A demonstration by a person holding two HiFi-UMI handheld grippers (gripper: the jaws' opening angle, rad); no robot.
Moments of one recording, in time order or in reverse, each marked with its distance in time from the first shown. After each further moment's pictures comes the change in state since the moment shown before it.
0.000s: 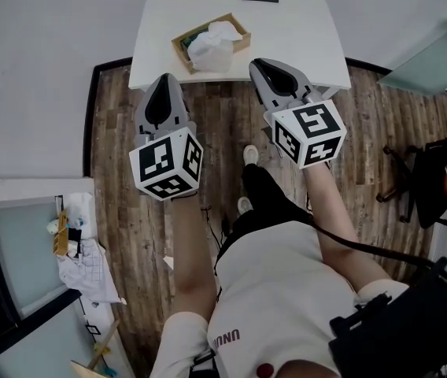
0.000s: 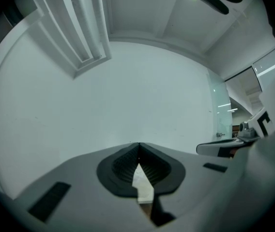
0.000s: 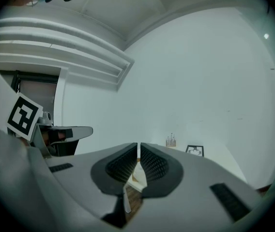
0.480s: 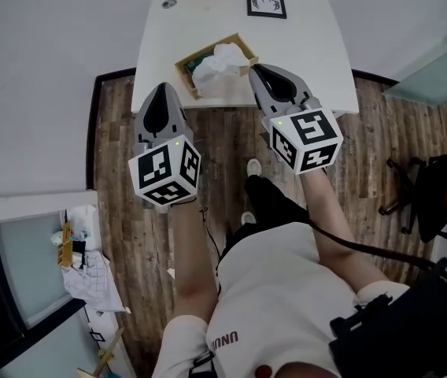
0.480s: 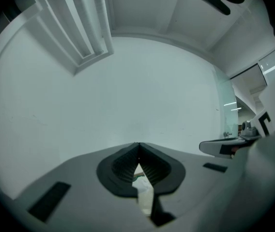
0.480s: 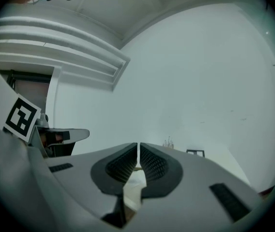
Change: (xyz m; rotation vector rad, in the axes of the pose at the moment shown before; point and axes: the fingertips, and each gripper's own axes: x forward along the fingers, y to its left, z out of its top) left arm 0.068 0.026 -0.002 -0.007 0.016 0.039; right arm 0.065 -0.039 0.010 0.011 -0.013 -0.011
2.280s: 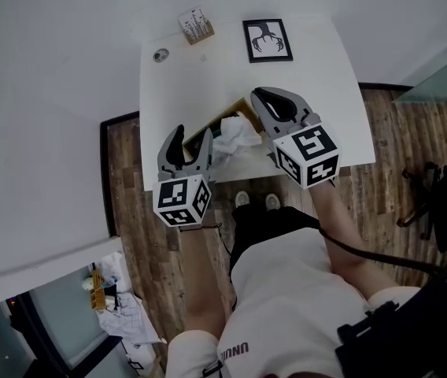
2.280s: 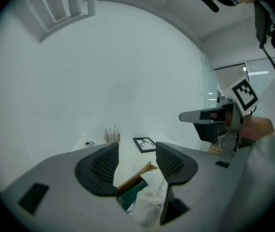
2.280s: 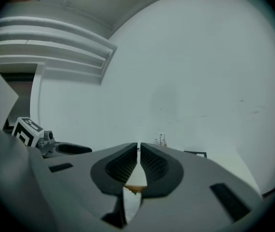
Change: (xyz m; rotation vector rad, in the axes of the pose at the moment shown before) left arm 0.169 -0.007 -0.079 0.060 0.231 -0.289; right arm 0.138 -0.104 -0.004 0.041 0.078 -0.008
